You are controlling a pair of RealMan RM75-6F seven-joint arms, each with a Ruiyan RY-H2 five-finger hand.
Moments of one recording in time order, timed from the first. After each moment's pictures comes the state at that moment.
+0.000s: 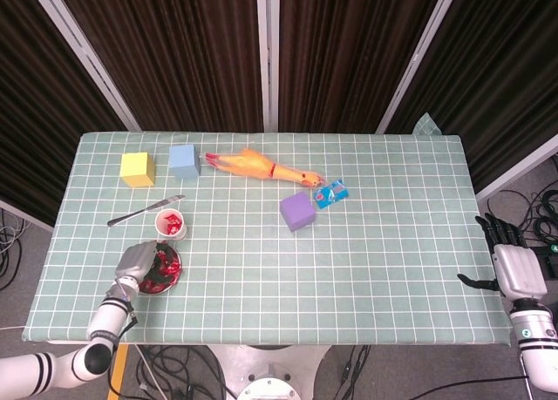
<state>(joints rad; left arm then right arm) -0.58 -1.44 -0.10 -1.63 0.69 0.95 0.29 0.22 -1.10 0.11 -1.55 -1.29 1.20 0.04</state>
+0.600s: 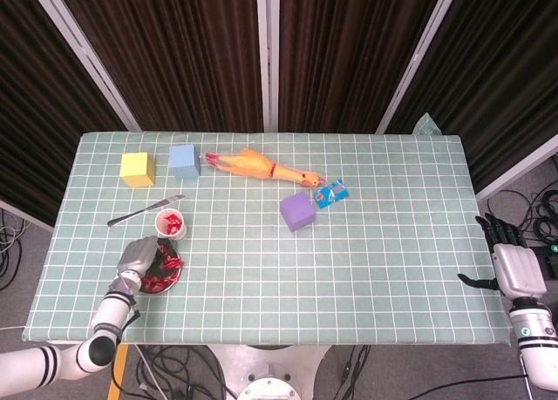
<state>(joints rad) -0.60 -1.46 -0.12 -1.59 0.66 0.93 0.28 0.23 -1.10 0.11 -1.55 -1.27 1.18 0.03</state>
